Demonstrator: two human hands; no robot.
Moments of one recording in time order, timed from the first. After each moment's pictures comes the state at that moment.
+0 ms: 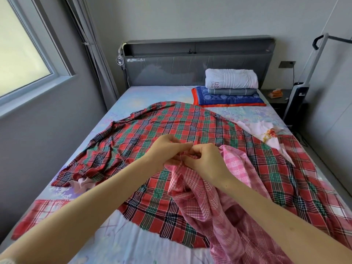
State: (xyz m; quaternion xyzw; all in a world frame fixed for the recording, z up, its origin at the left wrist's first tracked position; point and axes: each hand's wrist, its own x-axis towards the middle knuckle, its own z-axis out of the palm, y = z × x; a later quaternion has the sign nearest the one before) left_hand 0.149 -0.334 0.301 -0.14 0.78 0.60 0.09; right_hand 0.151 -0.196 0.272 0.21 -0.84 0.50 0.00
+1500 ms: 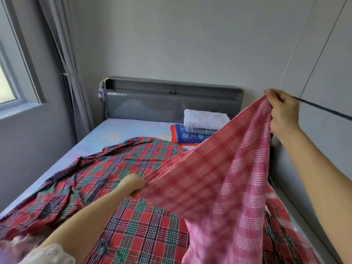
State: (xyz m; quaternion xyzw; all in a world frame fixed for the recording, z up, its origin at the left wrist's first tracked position) left_hand -0.031 -0.390 0.213 -0.27 0.88 0.37 0.15; right_hand -0.069 -0.022 0.435 0.09 -0.62 0.73 0.28
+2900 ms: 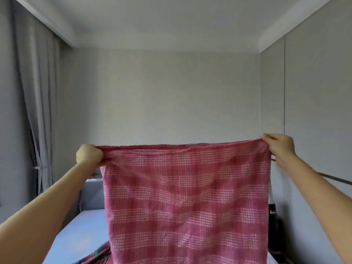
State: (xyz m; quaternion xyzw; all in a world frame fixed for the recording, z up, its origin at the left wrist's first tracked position) left_hand -0.243 -0.454 0.570 -0.16 0.71 0.60 -0.32; right_hand -0.260 0.055 0.573 0.00 -0.60 0.69 0.41
